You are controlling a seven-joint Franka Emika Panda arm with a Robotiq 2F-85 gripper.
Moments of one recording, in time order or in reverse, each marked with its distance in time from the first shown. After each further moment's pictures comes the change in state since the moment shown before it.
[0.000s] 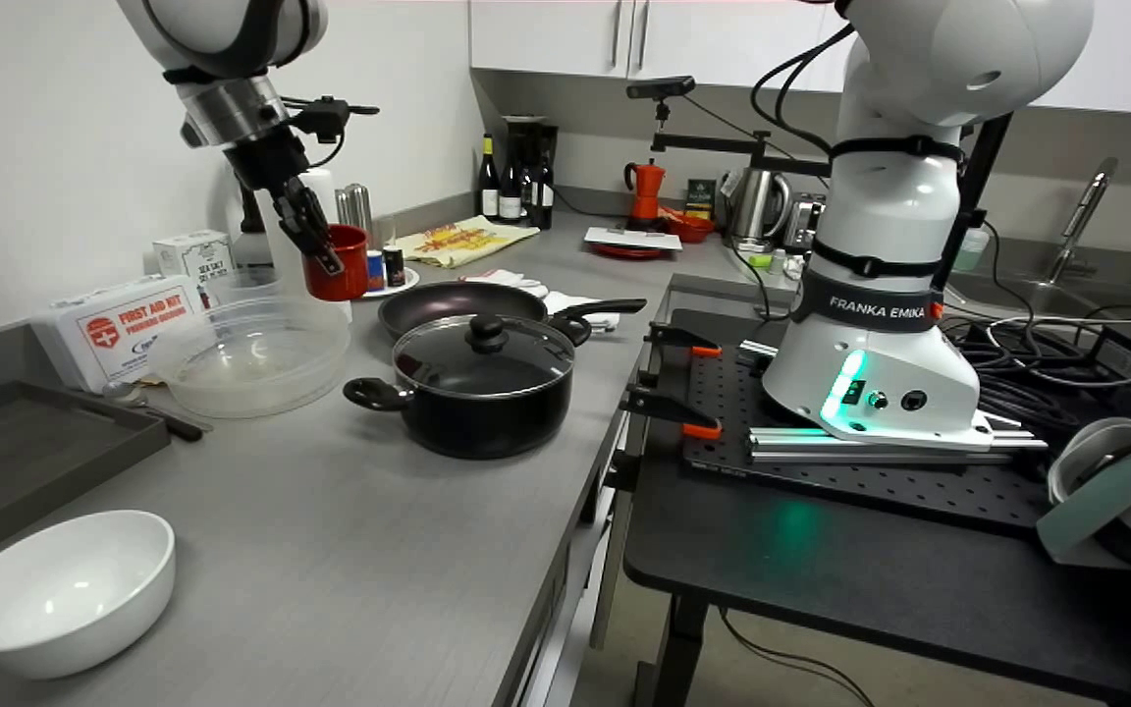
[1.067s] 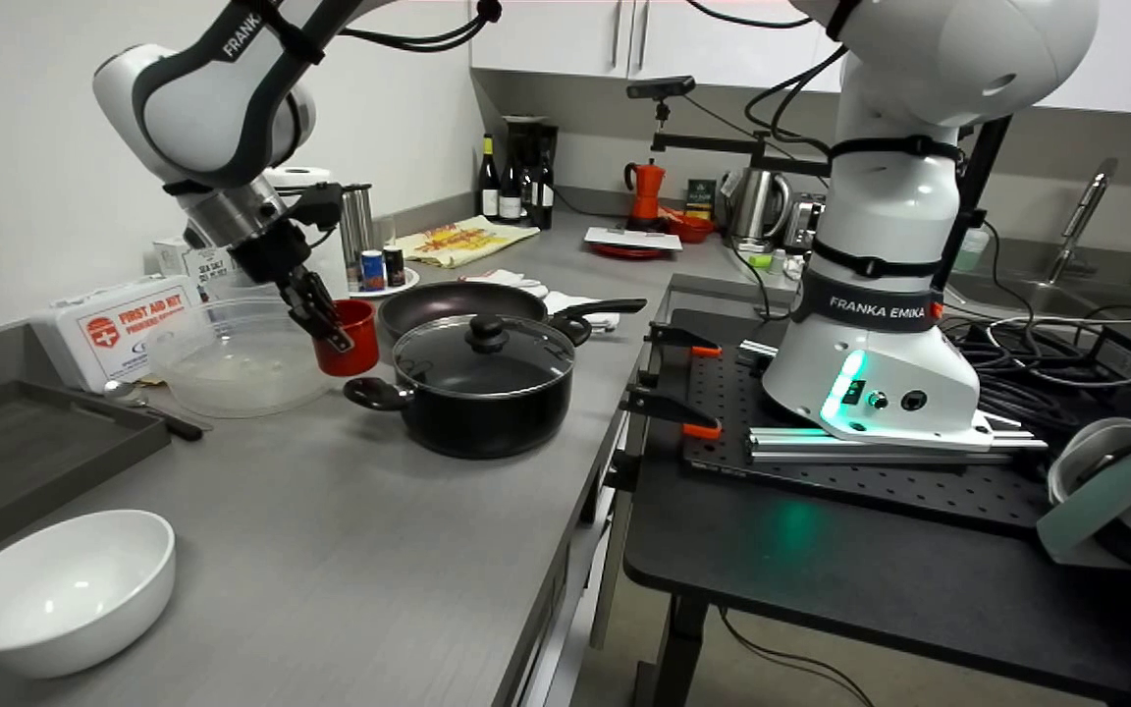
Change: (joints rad) arm 0.037 0.192 0.015 0.080 0.001 -0.002 -0.002
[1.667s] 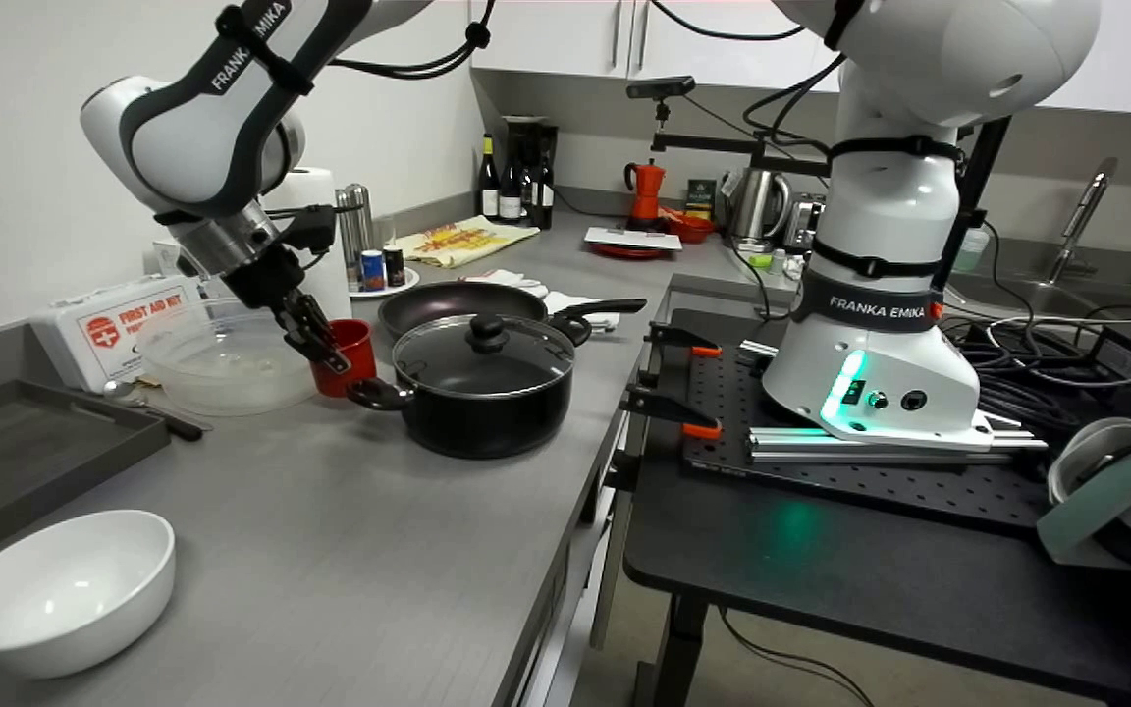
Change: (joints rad) arm 0.016 0.074 0.009 0.067 0.001 -0.025 0.000
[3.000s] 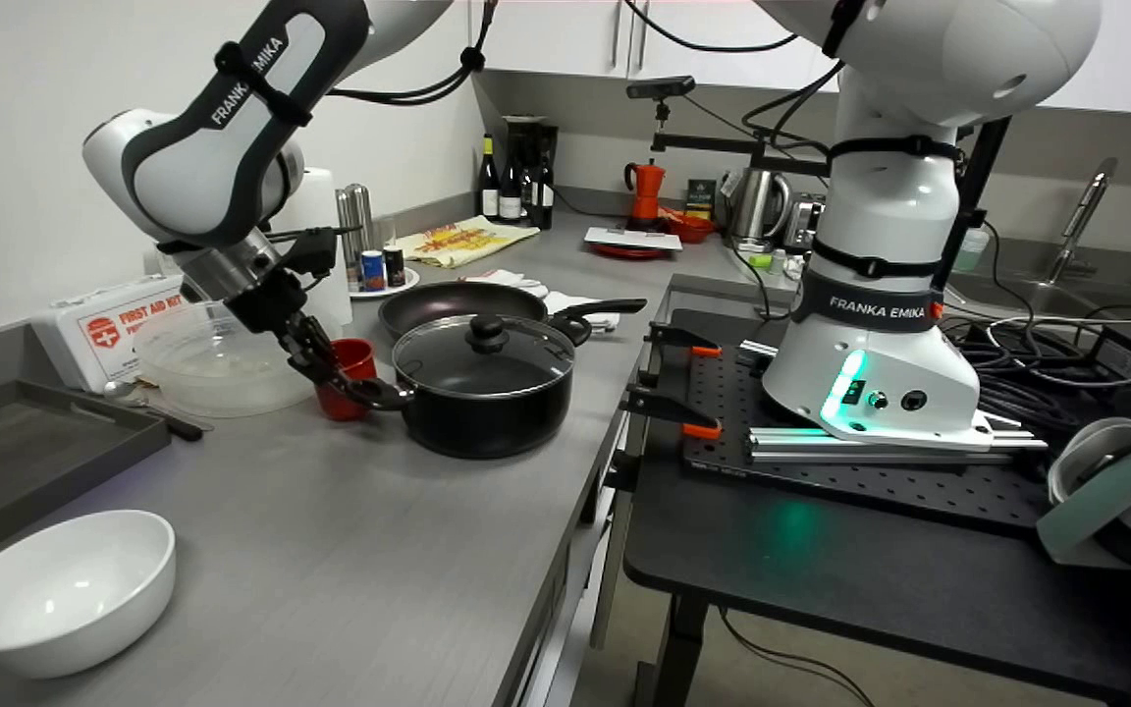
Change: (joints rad) arm 0.007 0.061 0.003 0.040 0.002 -0.005 0.000
